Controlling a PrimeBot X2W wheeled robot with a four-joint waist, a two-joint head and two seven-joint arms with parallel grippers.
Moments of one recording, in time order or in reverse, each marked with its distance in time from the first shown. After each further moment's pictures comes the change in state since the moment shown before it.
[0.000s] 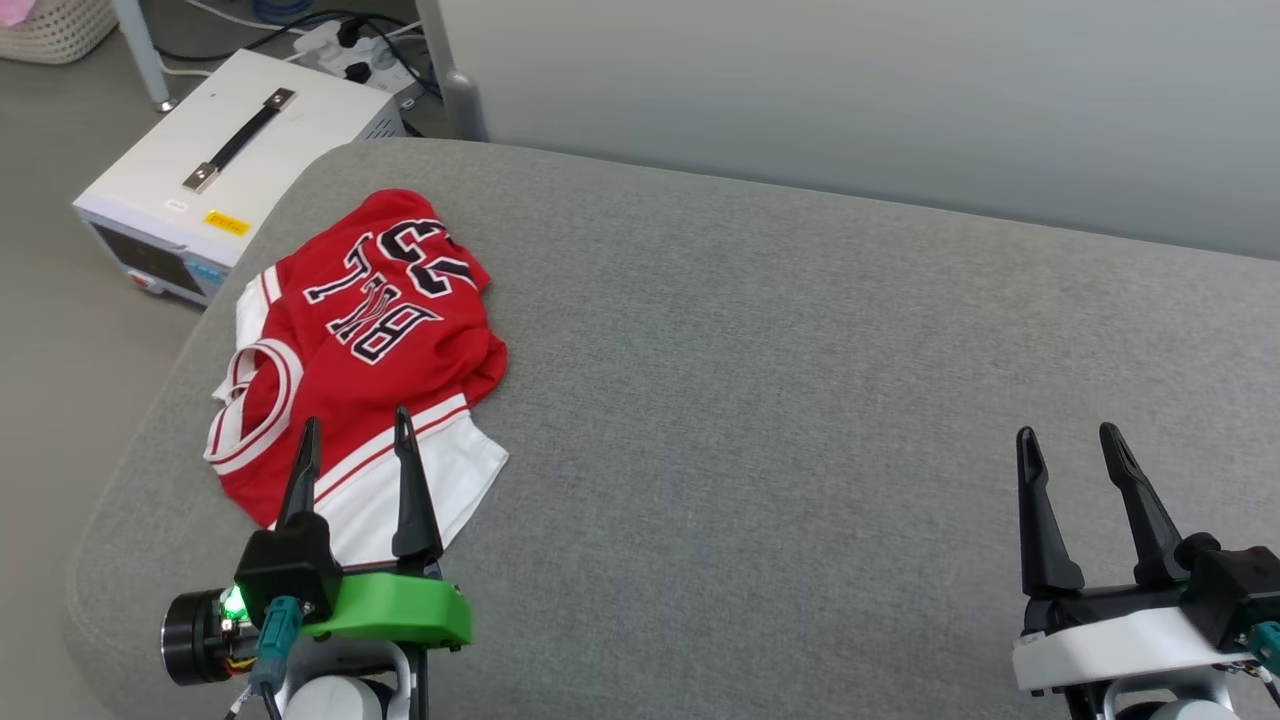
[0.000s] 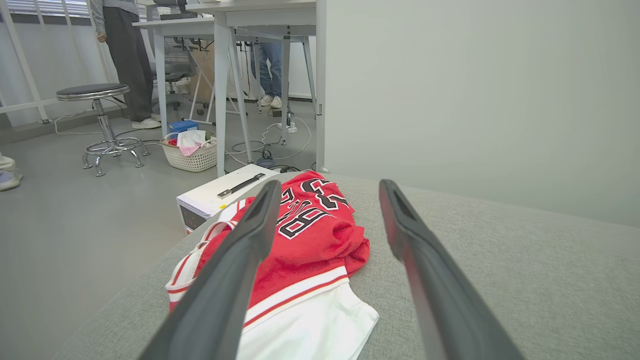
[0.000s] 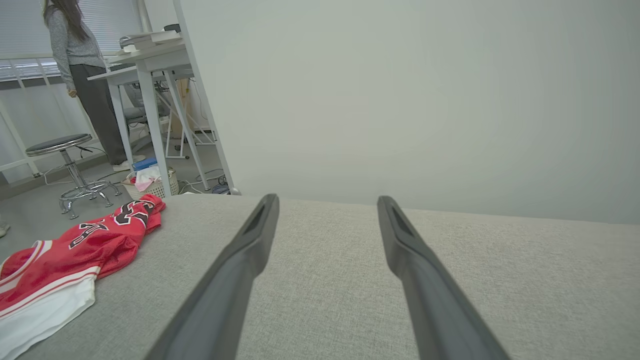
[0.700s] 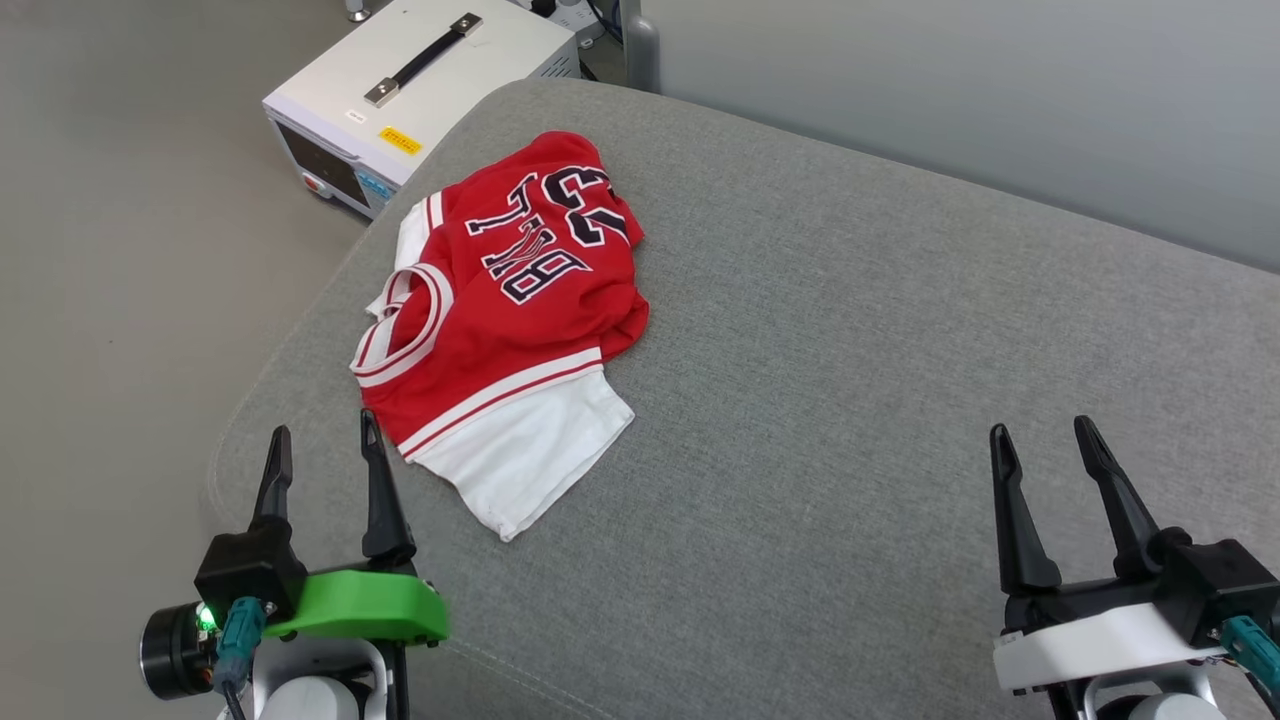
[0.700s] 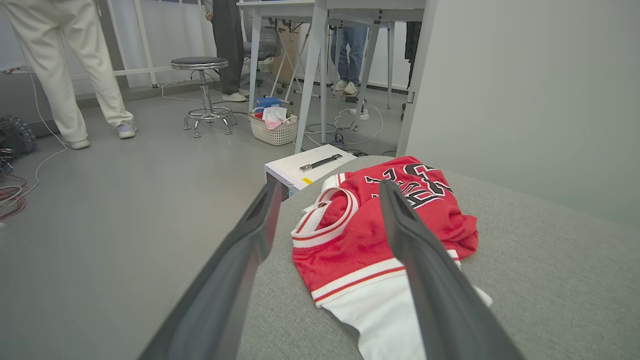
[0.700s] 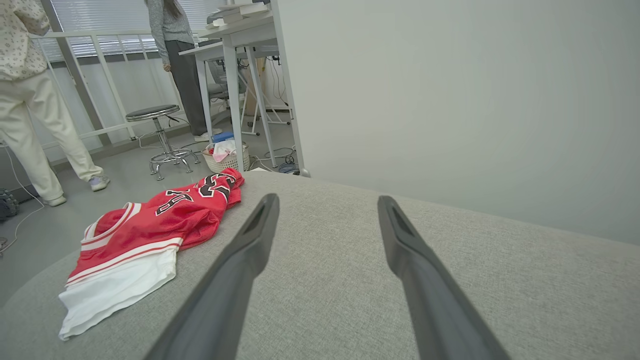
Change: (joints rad) left arm -0.001 0.000 0.039 0.012 -0.065 0.001 0.000; right arm -0.009 0.001 0.033 -0.004 -0.040 0.000 0.000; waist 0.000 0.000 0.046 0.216
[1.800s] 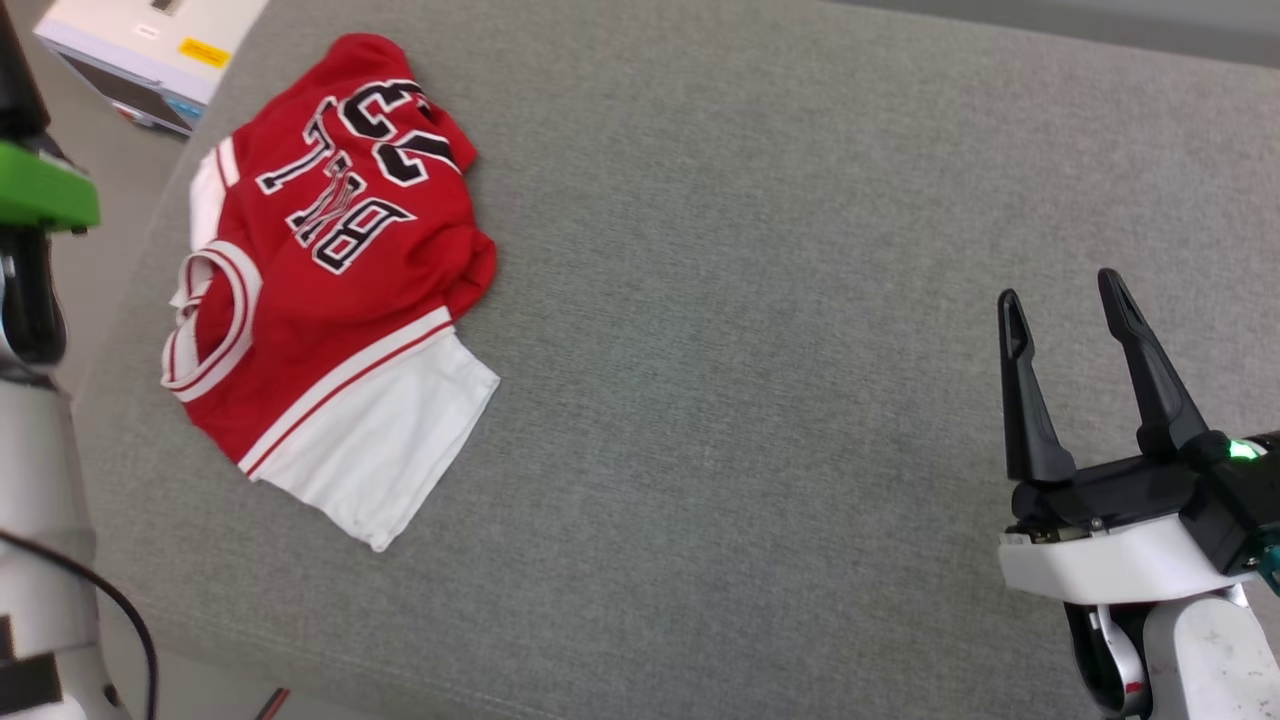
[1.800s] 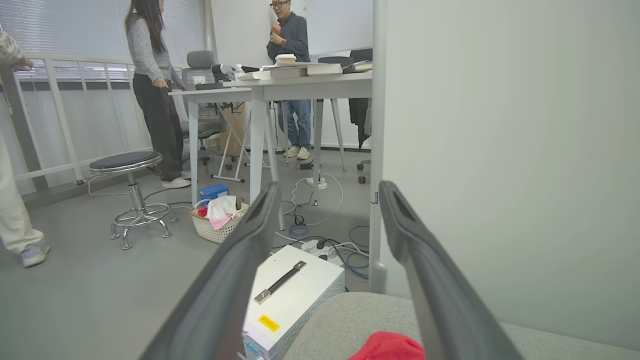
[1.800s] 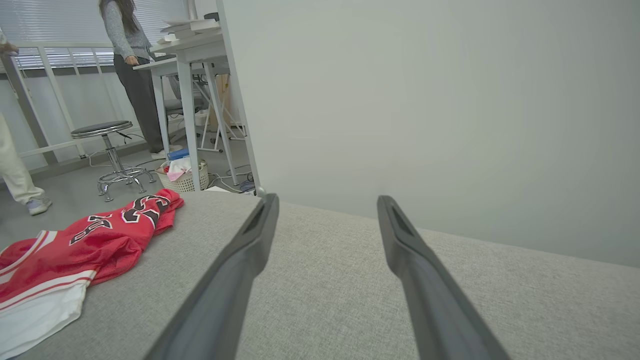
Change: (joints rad) left arm -0.715 0.306 0.216 0.325 -0.140 -0.274 0.068; right arm -0.148 -0.030 0.045 -0.130 -0.052 0.000 -0.001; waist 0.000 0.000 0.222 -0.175
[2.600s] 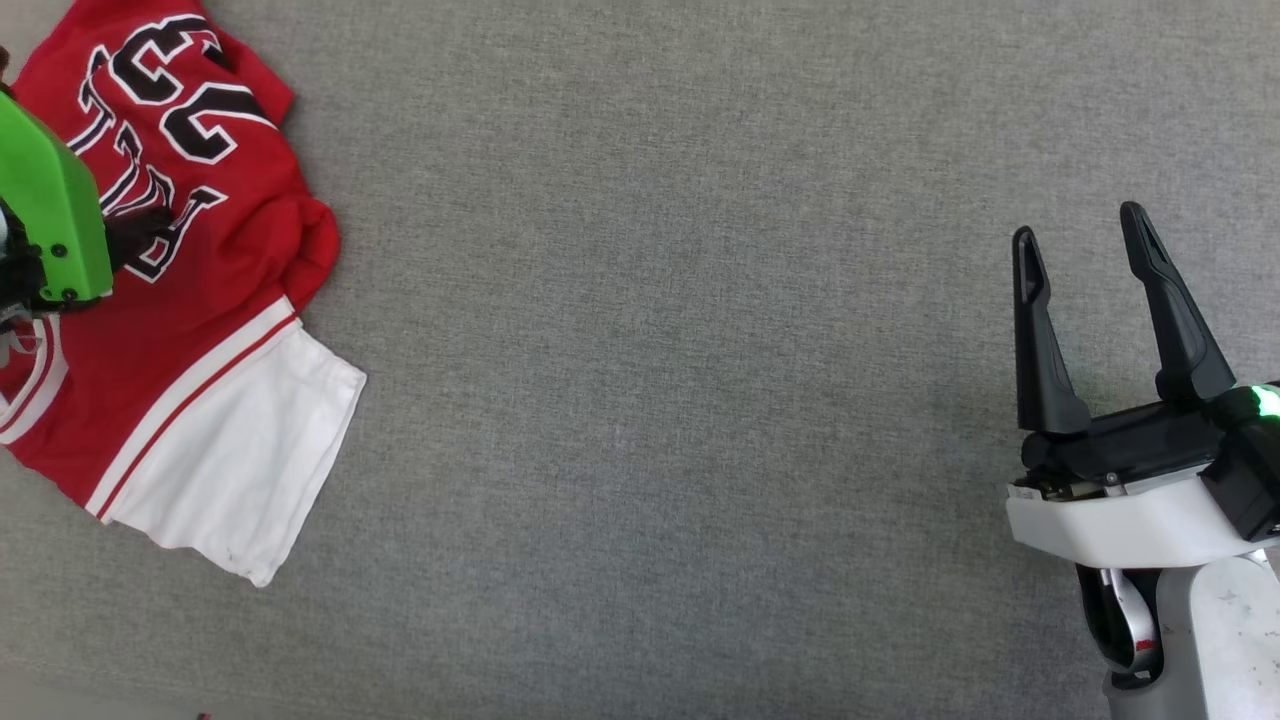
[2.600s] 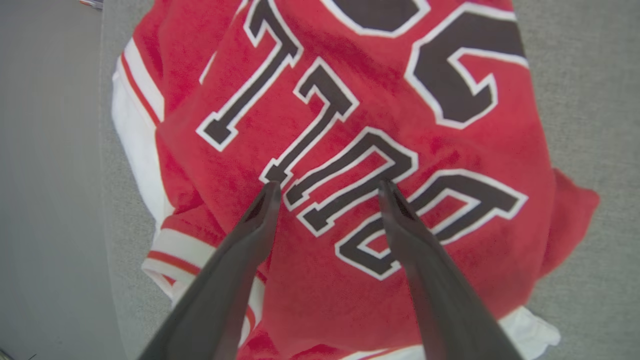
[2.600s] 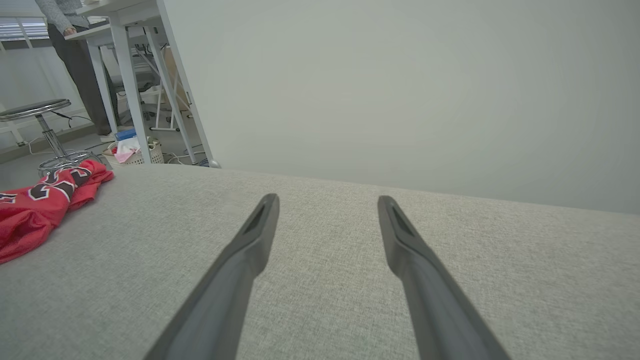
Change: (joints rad) left arm -0.174 0.326 -0.544 0.225 -0.483 -0.001 1.000; right arm -0.079 -0.007 0.000 -0.028 -0.009 0.000 0.000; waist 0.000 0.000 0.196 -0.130
